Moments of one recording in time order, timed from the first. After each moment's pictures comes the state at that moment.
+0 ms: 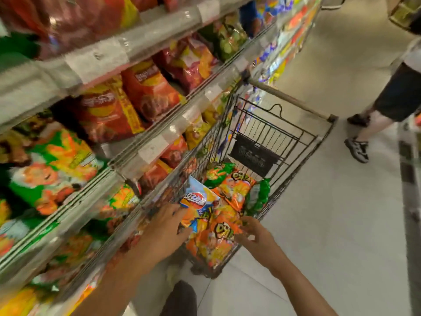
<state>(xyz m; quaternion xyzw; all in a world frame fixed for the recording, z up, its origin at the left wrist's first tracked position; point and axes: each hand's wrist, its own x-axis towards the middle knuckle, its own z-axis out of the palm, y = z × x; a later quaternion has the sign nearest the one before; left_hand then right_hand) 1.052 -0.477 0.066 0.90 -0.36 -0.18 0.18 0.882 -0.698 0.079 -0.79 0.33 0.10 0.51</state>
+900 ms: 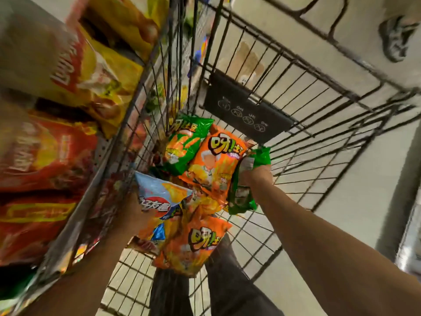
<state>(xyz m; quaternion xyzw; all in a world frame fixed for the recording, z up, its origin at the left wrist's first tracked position) 1.207 -0.623 -0.185 0.89 -0.06 -0.39 0.21 1.086 -0.933 -0.170 -0.56 0.72 0.19 0.37</state>
